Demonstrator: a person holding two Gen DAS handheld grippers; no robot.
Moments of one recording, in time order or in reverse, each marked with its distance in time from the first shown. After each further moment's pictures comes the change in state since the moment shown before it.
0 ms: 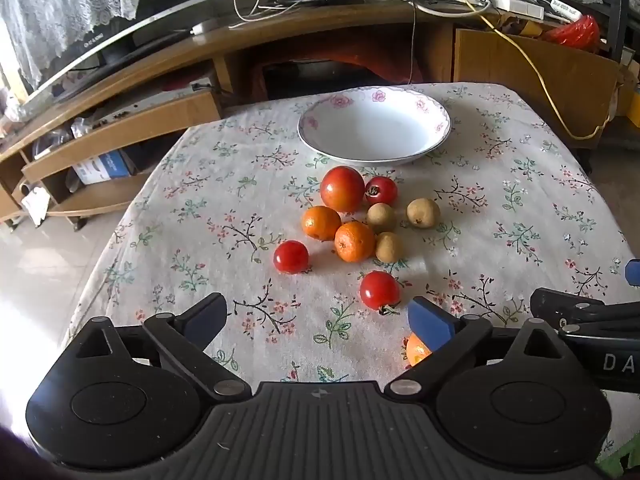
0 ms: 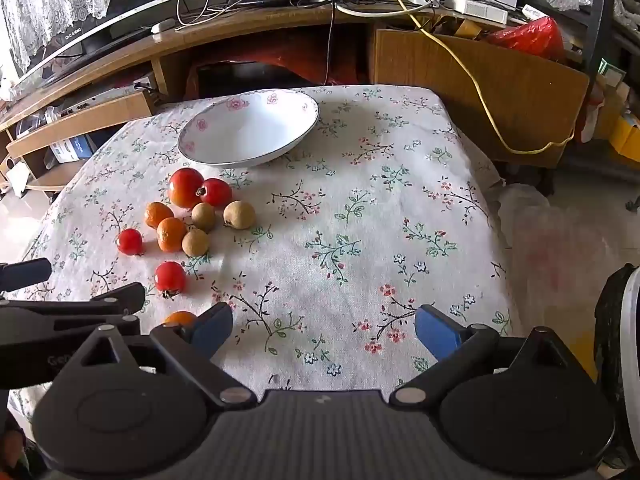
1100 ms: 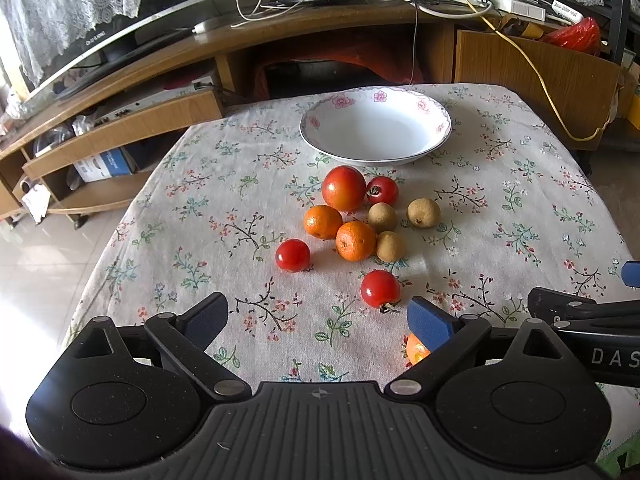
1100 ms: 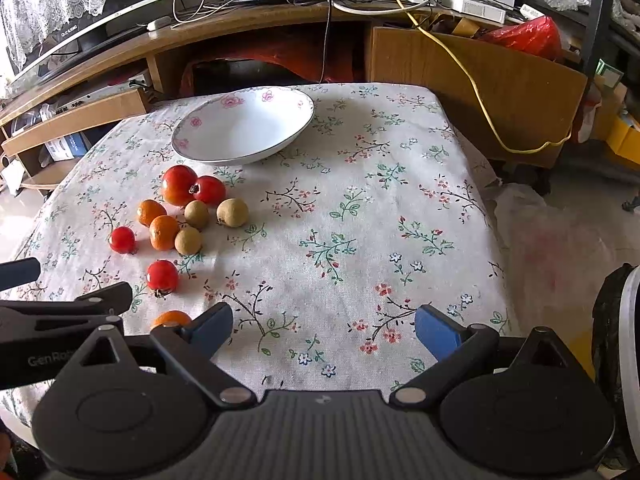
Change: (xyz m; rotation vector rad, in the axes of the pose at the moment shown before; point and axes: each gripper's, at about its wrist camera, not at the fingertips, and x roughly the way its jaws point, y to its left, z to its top) left arm 0.000 -0.002 0.002 0.002 0.017 0.016; right arm 0.003 -0.001 -0.002 0.001 0.007 -0.015
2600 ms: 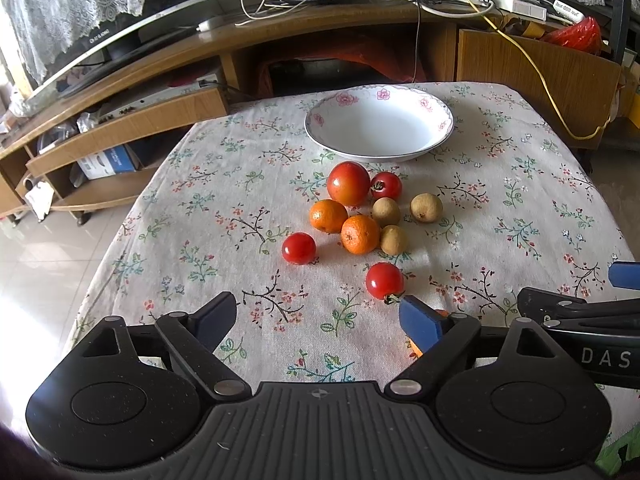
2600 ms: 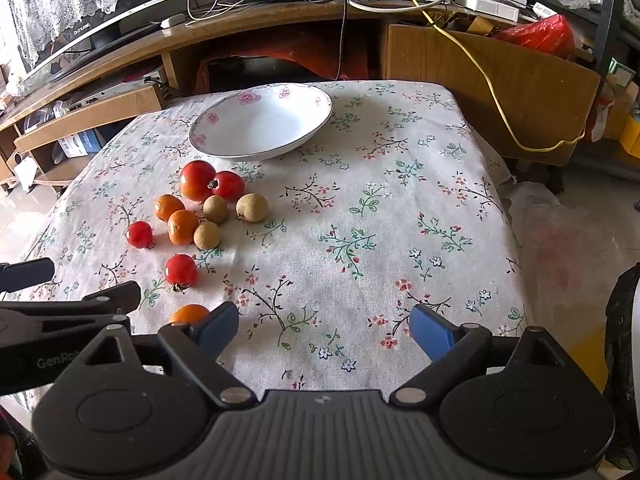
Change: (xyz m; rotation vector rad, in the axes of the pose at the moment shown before) left arm -0.005 0.003 -0.003 -0.004 0.005 0.004; right arm -0.001 0.007 -0.002 -0.007 0.005 0.037
